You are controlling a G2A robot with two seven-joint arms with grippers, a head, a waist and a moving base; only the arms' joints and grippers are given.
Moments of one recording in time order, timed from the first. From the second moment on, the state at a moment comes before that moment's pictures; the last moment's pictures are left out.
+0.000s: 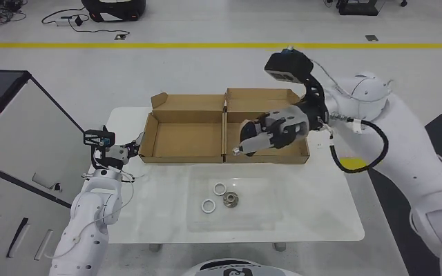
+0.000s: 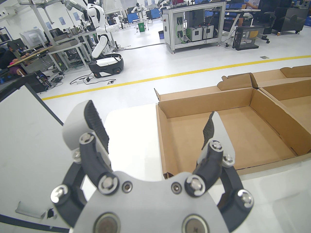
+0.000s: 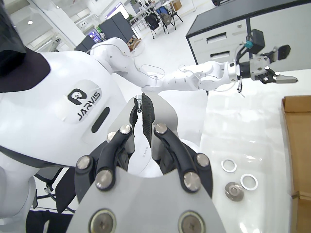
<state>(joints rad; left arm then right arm) 1.73 -1.15 -1.60 -1.80 1.33 0.00 0.00 -0.62 -0.87 0.81 -1.73 0.90 -0.58 1.24</state>
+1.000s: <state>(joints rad) 1.73 -1.15 -1.60 -1.80 1.33 0.00 0.00 -0.84 -1.08 1.20 -1.86 1.28 -0.36 1.46</state>
